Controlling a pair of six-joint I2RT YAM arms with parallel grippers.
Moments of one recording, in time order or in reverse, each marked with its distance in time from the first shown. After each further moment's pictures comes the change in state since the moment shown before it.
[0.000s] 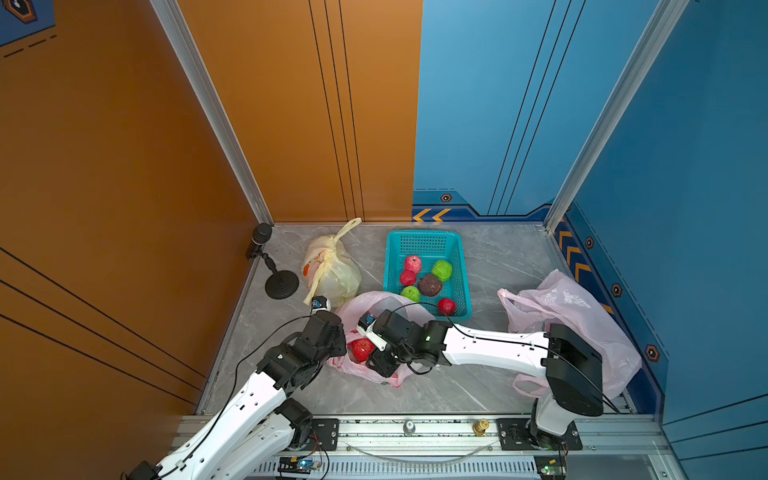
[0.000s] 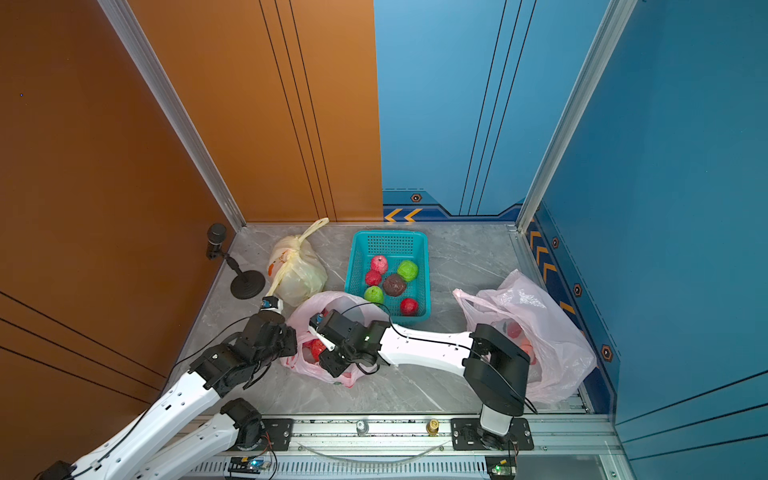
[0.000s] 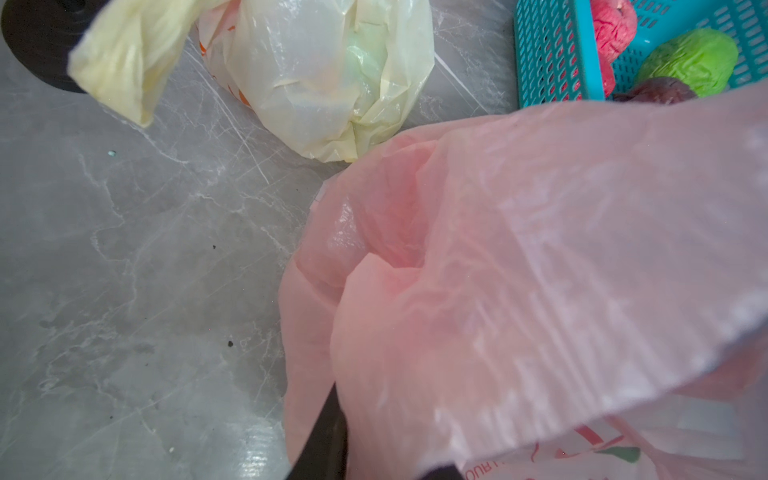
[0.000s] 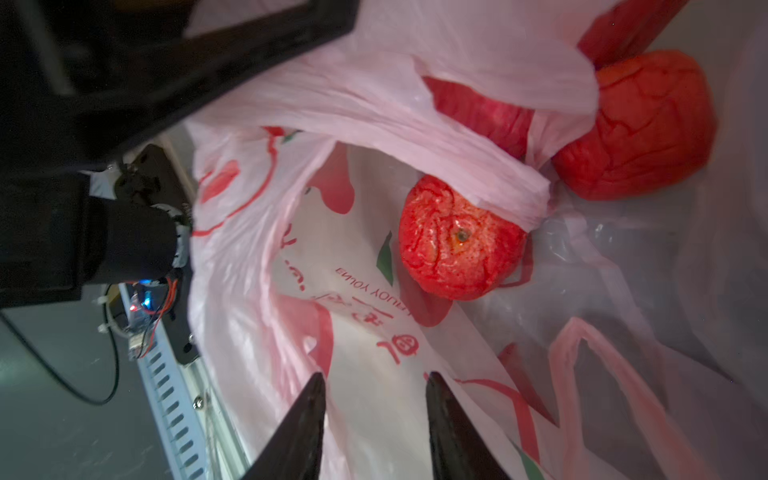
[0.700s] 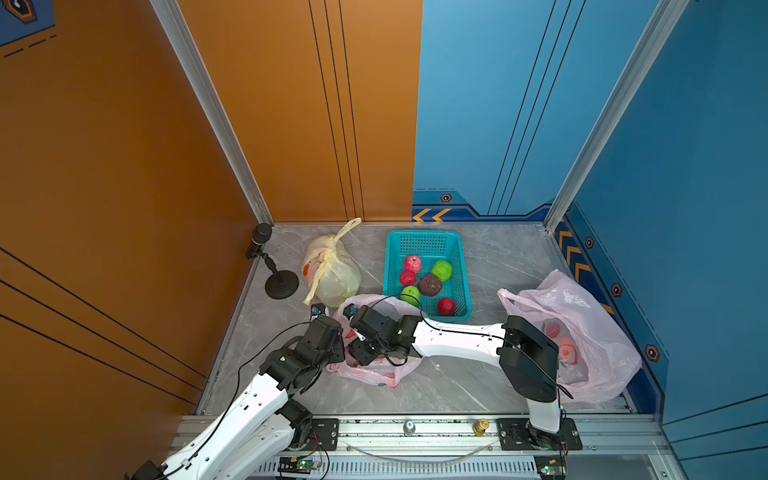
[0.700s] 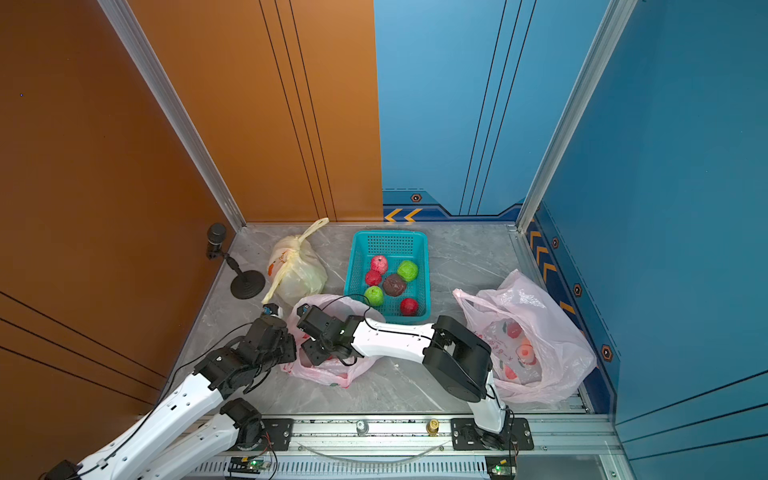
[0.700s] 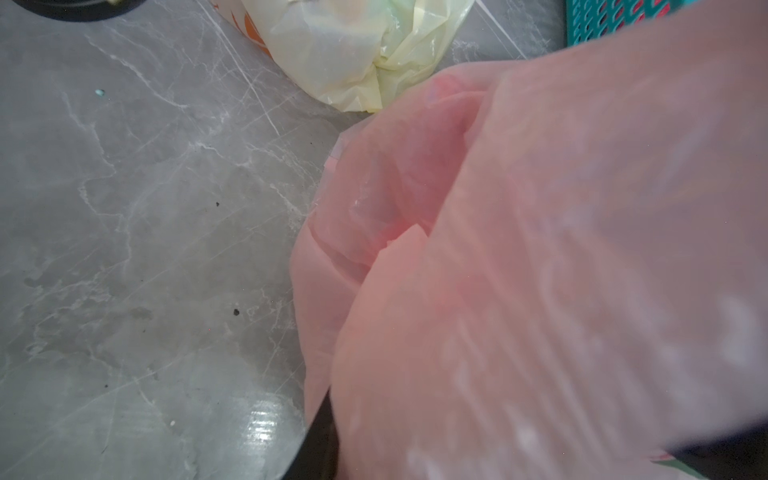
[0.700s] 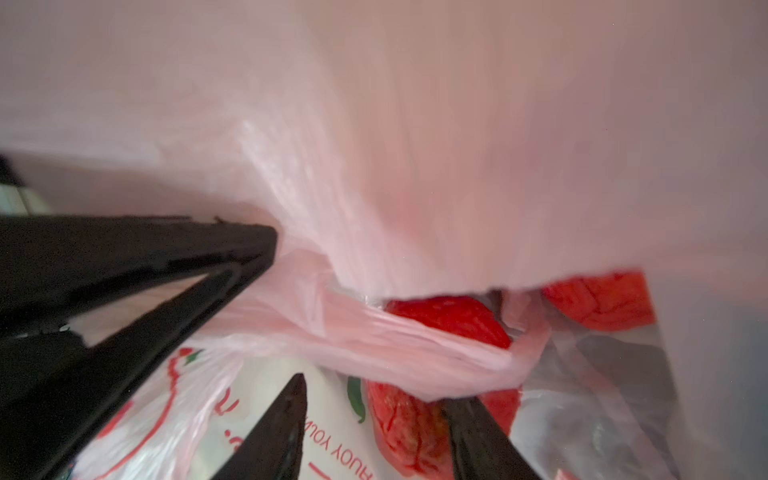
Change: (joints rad) left arm 0.023 -0.006 -0.060 -0.011 0.027 -0.022; right arm -0.007 0.215 0.212 0.019 0.106 0.026
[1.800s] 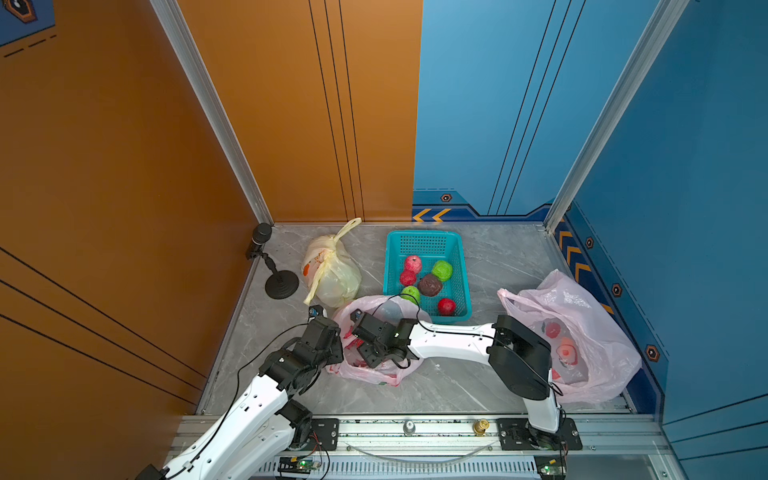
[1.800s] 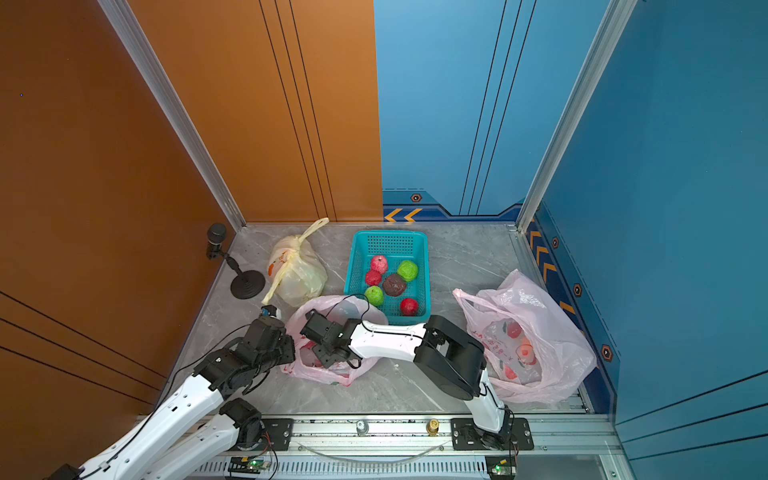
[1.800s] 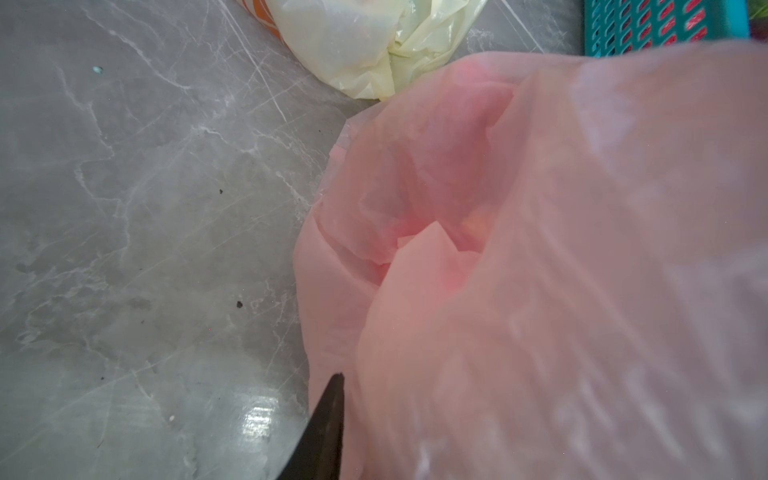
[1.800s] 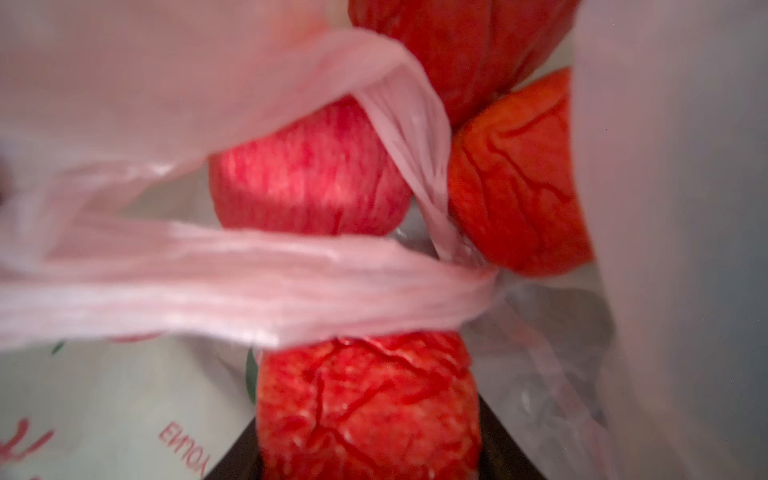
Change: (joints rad) left arm 0.032 -0.010 -0.023 0.004 0.026 0.002; right arm 0.001 -0.013 -0.057 -0.080 0.119 -0.031
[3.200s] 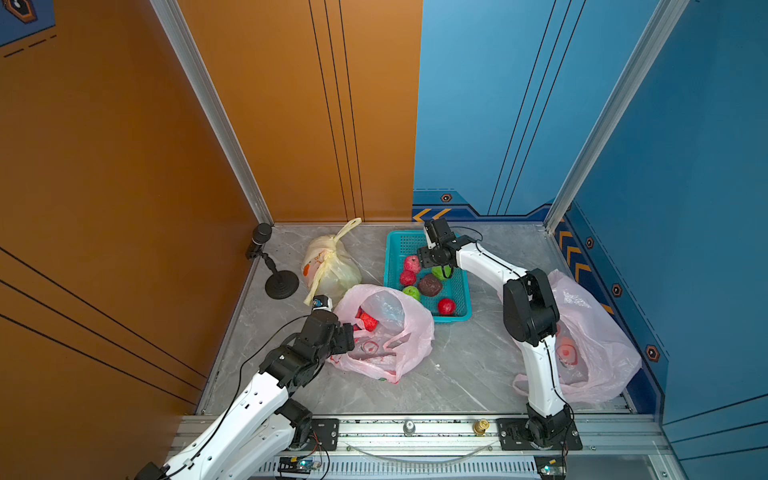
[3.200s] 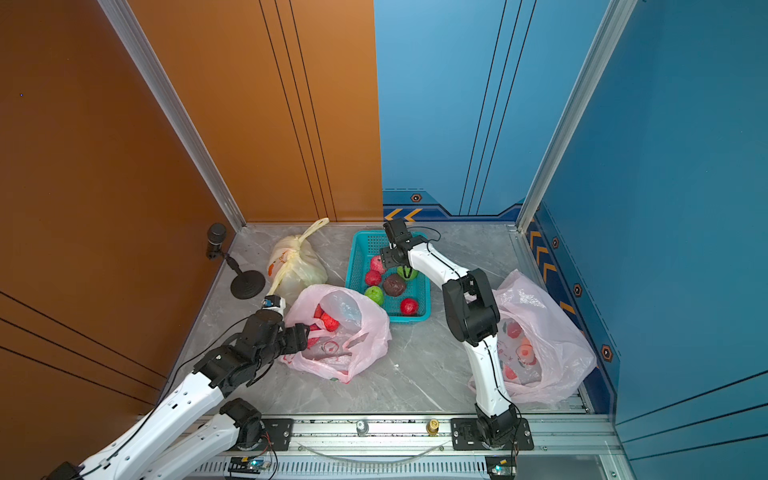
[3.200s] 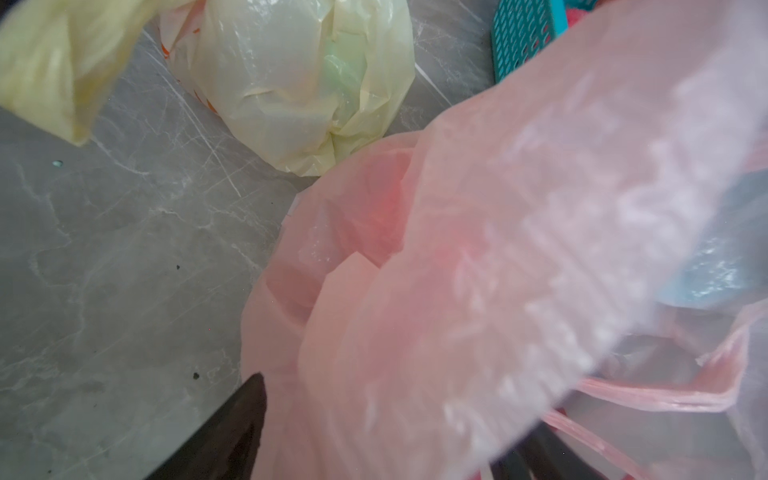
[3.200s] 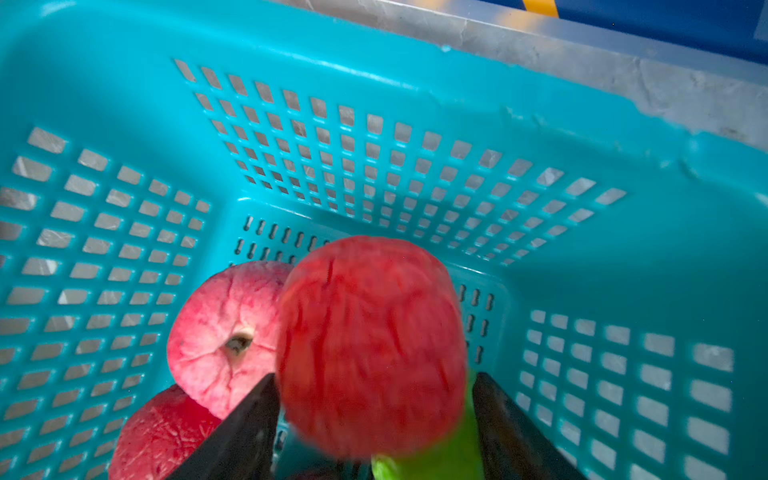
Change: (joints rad) left arm 0.005 0.043 0.027 0.154 0.025 0.074; right arm -0.692 0.239 0.437 -0.087 -0.005 -0.191
